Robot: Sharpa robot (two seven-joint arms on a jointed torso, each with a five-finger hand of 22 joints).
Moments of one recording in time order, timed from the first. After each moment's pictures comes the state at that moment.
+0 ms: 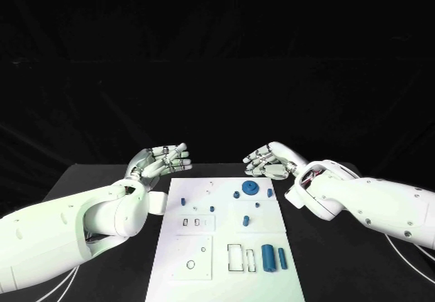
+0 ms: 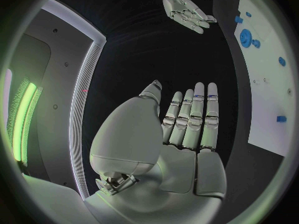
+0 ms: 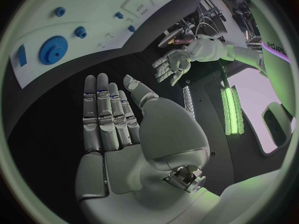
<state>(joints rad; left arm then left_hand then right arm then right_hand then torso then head) 1.17 -0.91 -0.03 1.66 0.07 -0.50 0.47 1.41 -0.03 0.07 0.25 0.18 0.92 0.22 0.11 0.07 0.98 0.18 0.12 0.07 1.07 0.13 0.17 0.11 0.18 0.88 0.26 0.30 0.12 1.27 -0.78 -0.12 1.43 -1.00 -0.44 0.16 1.29 0.03 0.22 -0.26 0.23 0.99 0.20 0.10 0.07 1.16 0.13 0.08 0.07 1.28 0.07 0.18 0.12 0.17 0.95 0.18 0.49 0.23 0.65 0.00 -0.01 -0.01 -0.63</state>
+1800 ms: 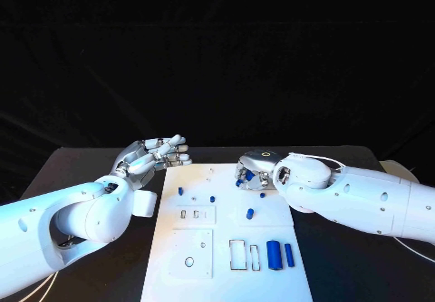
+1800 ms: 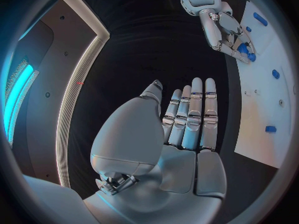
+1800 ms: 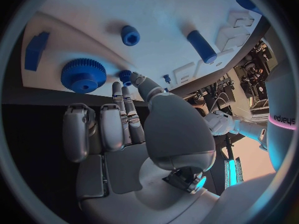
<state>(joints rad) 1.22 -1.00 -0.01 1.80 0.07 -0.41 0.45 1.42 -0.02 0.05 0.25 0.18 0.97 0.21 0.11 0.07 1.06 0.15 0.11 0.07 1.15 0.10 0.17 0.15 0.18 0.94 0.23 0.33 0.12 1.30 -0.70 -0.12 1.44 -1.68 -0.21 -0.15 1.25 -0.08 0.28 -0.12 0.32 1.10 0.15 0.08 0.11 1.14 0.08 0.12 0.14 1.47 0.00 1.34 1.18 0.06 1.42 0.11 1.42 1.31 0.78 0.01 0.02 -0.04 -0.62</state>
